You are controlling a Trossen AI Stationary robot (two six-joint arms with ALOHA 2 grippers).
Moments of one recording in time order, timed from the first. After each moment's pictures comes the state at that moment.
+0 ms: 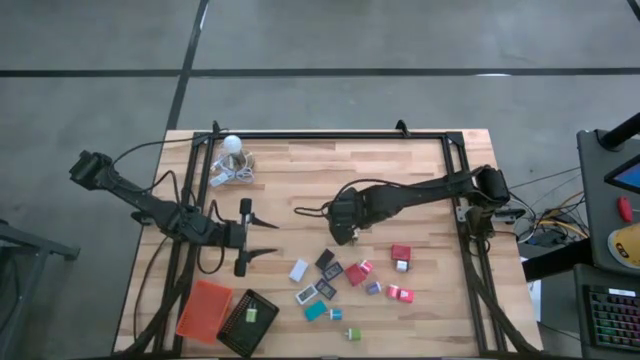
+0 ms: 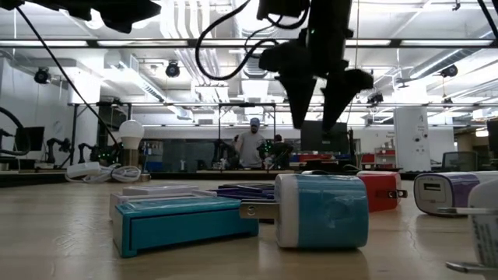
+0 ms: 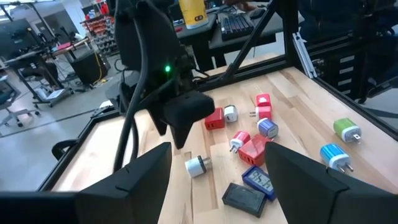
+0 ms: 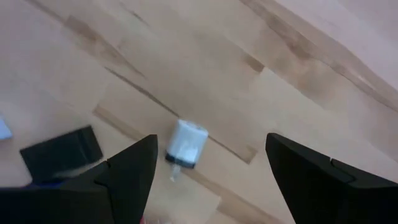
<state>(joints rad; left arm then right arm) -0.47 0.91 0.49 0.19 -0.44 0.18 0.07 1.86 1.48 -1.03 0.21 1.06</state>
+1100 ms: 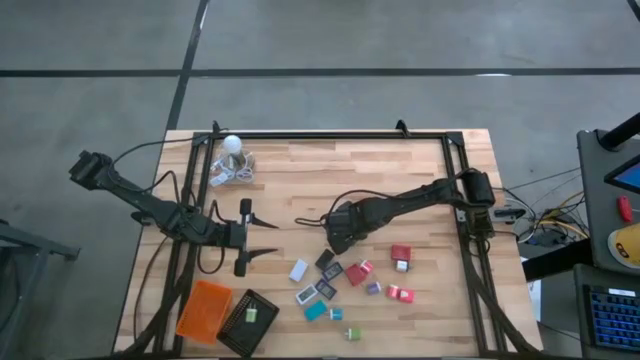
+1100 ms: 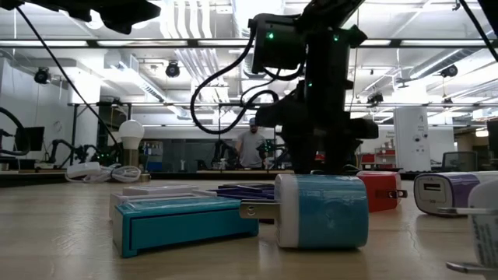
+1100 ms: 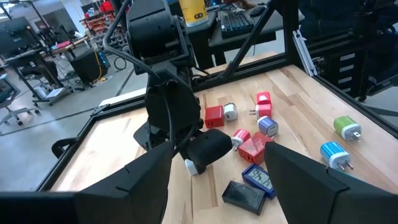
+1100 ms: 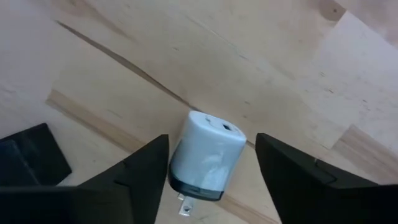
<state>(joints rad) -0.47 0.91 0.49 0.19 -0.44 0.18 0.07 1.98 1.33 -0.80 0.10 1.10</state>
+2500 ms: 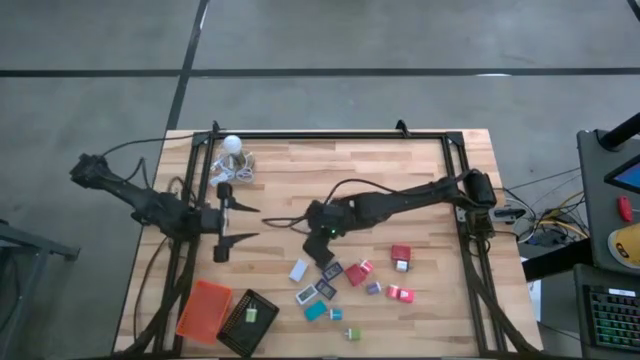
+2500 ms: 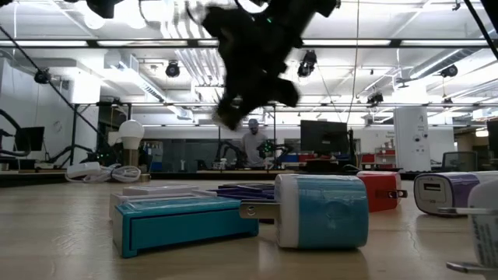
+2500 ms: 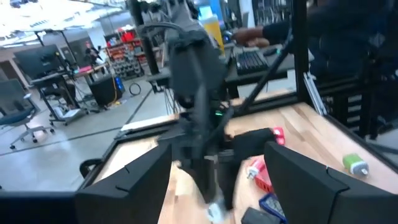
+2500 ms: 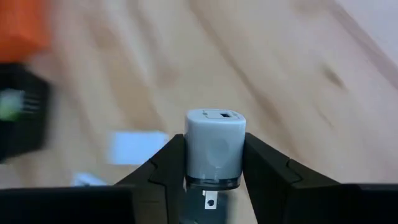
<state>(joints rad) -0.47 0.61 0.49 0.06 -0.47 0.21 0.10 1.97 1.55 -0.52 0.07 0.66</state>
